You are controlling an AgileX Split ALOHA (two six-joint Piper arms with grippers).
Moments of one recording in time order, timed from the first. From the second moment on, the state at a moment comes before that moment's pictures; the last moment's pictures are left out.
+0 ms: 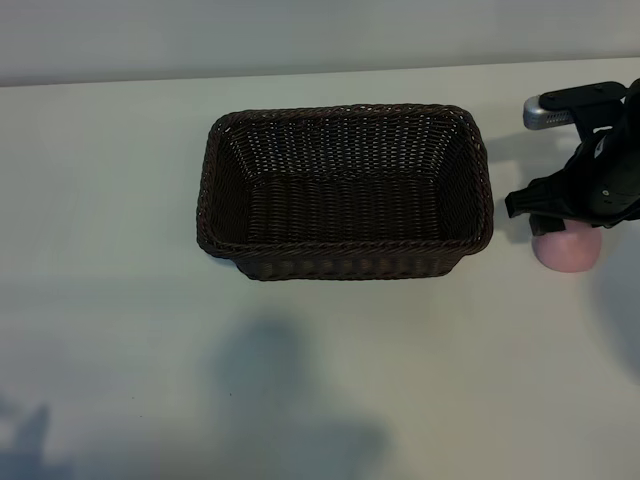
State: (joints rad) left arm -0.01 -0.01 -0.50 -0.10 1.09 0.05; right arm 0.09 1.78 -1.01 -0.03 0.57 0.12
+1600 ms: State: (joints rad) left arm -0.01 -0.01 -0.50 -0.10 1.09 0.05; right arm 0.11 1.74 -1.58 -0.04 1.12 0.12
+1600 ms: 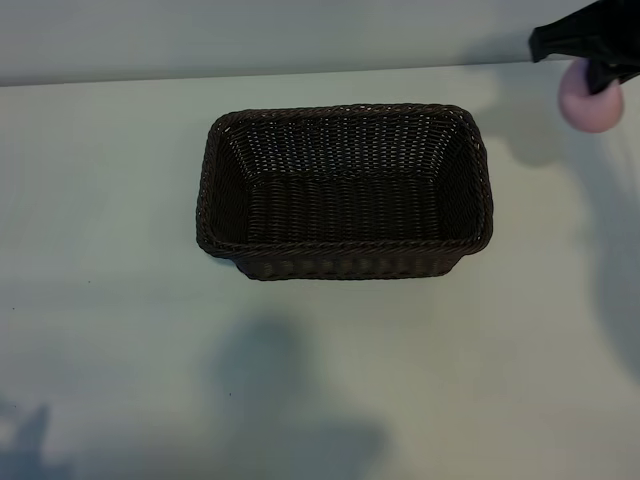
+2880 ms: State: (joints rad) left arm -0.01 -0.01 -0.50 -0.10 1.09 0.05; right arm 0.41 2.06 -1.58 0.02 0.94 0.08
